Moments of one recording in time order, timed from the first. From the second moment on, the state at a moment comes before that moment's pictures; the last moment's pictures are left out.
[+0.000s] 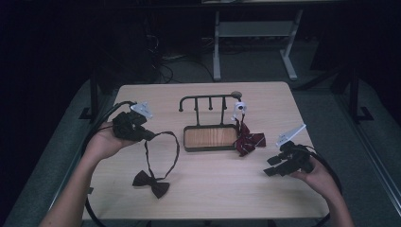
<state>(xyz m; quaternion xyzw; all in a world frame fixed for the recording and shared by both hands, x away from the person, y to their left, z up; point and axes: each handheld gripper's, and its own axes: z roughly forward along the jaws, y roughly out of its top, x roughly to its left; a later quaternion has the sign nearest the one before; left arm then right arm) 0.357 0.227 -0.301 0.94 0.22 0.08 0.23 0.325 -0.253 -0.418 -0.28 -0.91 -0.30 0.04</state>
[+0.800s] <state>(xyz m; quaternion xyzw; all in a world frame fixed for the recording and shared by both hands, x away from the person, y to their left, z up) 0.363 0.217 -0.277 0.95 0.21 0.08 0.23 0.328 -0.255 -0.418 -0.28 -0.91 -0.31 0.05</state>
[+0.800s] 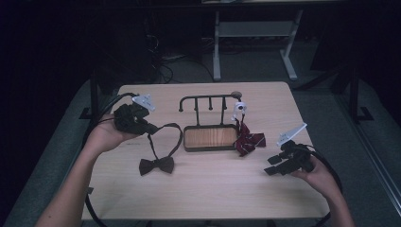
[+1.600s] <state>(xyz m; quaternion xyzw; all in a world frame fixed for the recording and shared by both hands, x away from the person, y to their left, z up) 0.377 0.203 -0.260 0.95 0.20 0.08 0.24 0.326 -0.255 -0.417 -0.28 -0.91 -0.30 0.04</state>
